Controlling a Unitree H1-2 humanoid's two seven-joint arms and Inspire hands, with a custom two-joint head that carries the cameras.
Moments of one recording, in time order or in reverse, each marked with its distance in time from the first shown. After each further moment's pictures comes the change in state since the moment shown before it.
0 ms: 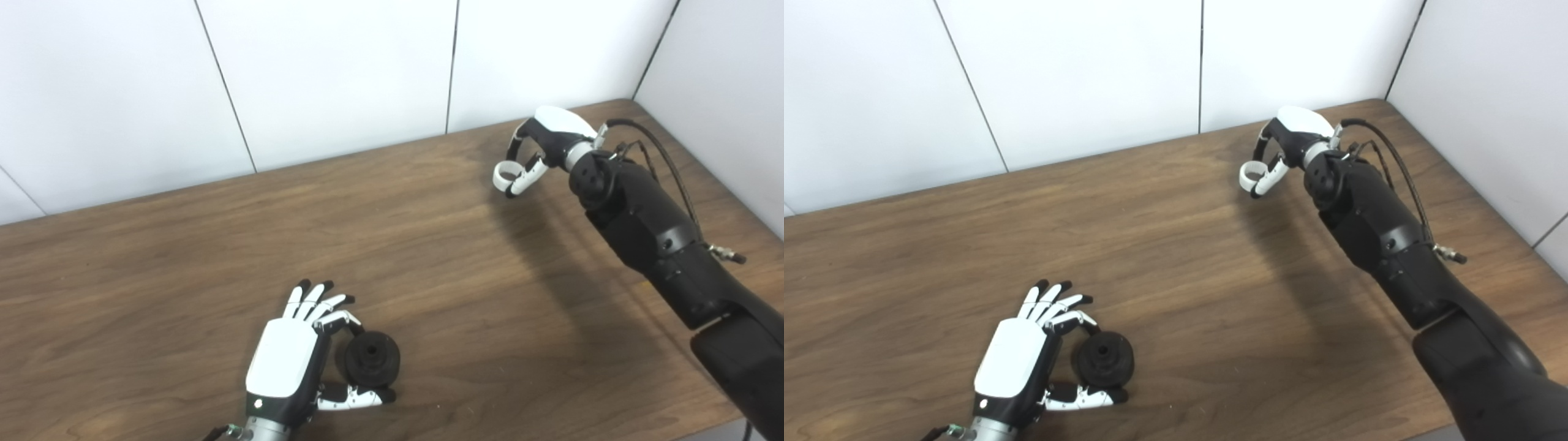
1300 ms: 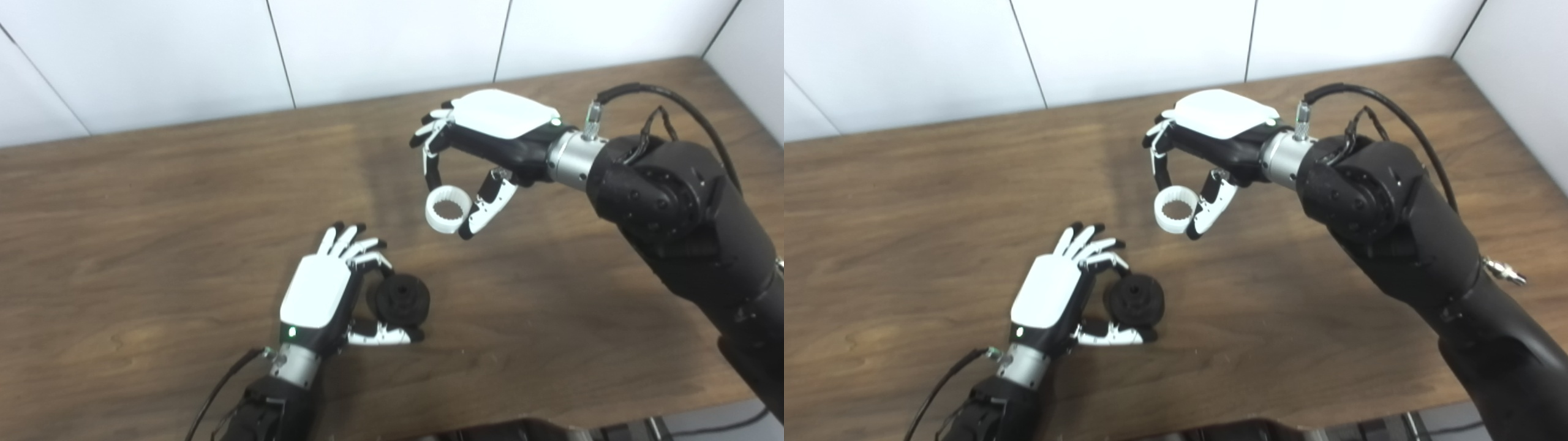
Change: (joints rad) left arm 0.001 -0.011 -0.024 -0.022 0.005 0.079 -0.049; right arm 0.064 0.055 0.105 -0.908 -0.043 0.050 0.625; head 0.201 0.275
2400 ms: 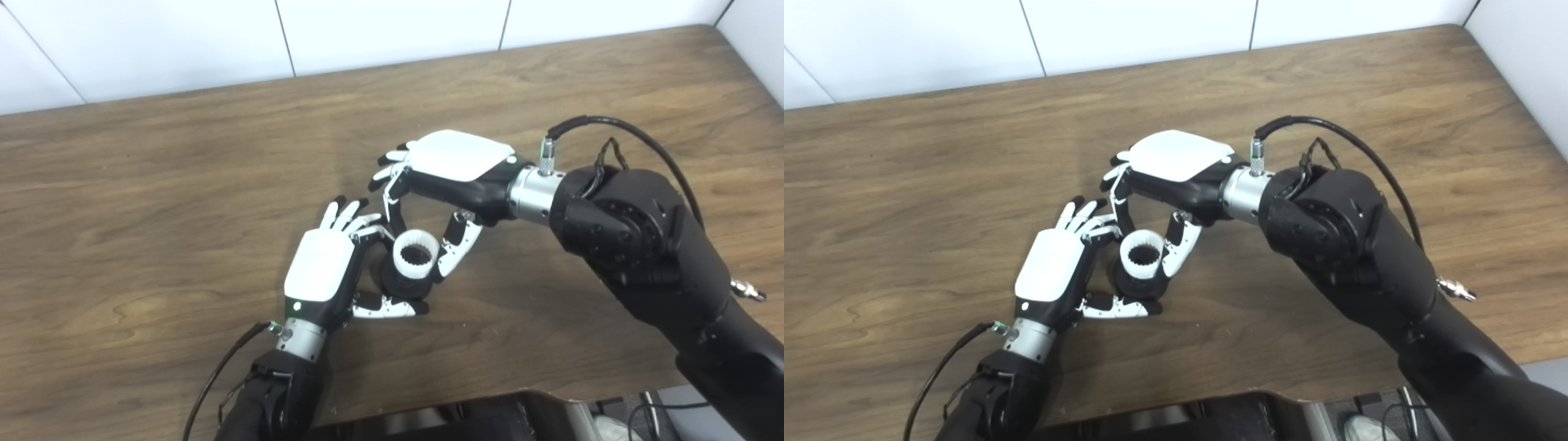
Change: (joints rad) left arm 0.003 -0.012 -0.017 -0.011 0.002 0.040 -0.007; right arm 0.098 0.132 0.076 -0.027 -0.072 -0.048 0.084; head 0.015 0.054
